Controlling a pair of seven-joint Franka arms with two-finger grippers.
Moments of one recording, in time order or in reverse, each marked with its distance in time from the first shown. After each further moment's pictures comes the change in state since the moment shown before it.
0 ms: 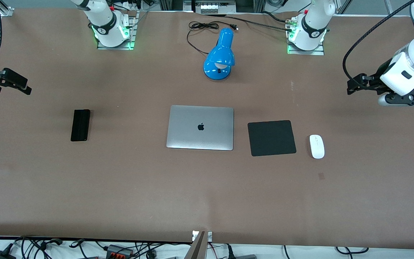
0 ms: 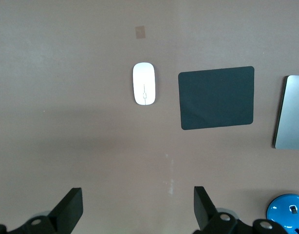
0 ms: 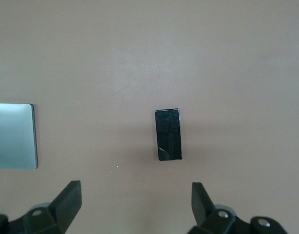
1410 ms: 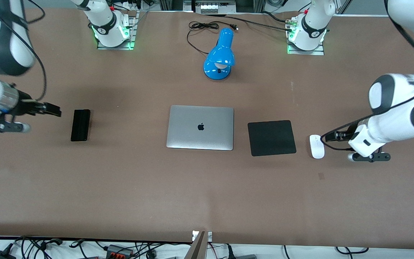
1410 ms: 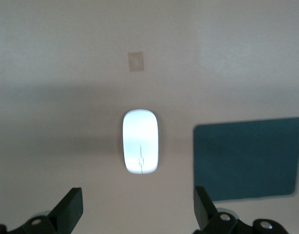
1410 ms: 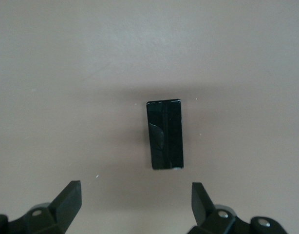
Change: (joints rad) left arm 0.034 0.414 0.005 -0.056 0.001 0.480 0.028; right arm 0.003 0.197 -0.006 -0.211 -0.022 0.253 0.000
